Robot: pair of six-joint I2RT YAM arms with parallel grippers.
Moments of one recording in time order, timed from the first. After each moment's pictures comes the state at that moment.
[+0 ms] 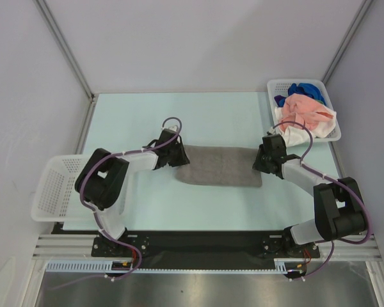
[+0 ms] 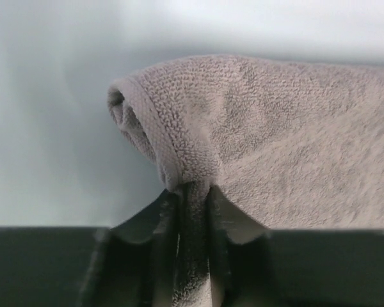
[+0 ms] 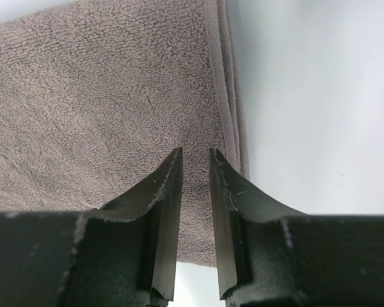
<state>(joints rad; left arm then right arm) -0.50 1.79 0.94 -0.01 0.08 -0.64 0.26 1.43 0.73 -0.19 0.07 0.52</state>
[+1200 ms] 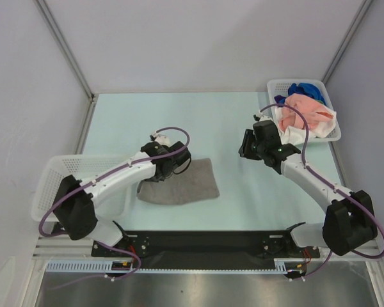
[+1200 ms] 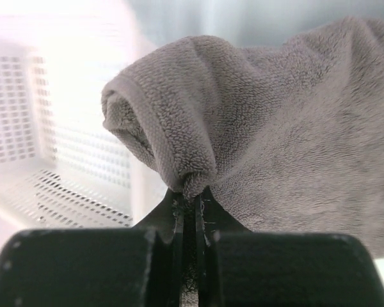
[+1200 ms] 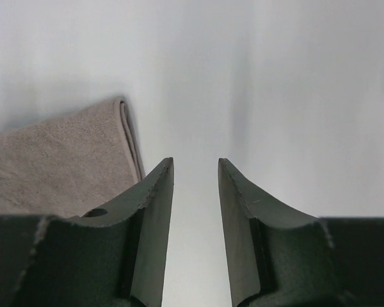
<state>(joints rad) -0.81 1.48 1.16 -1.21 -0.72 -0.75 0.42 1.32 0.94 -0.34 0.07 0.48</state>
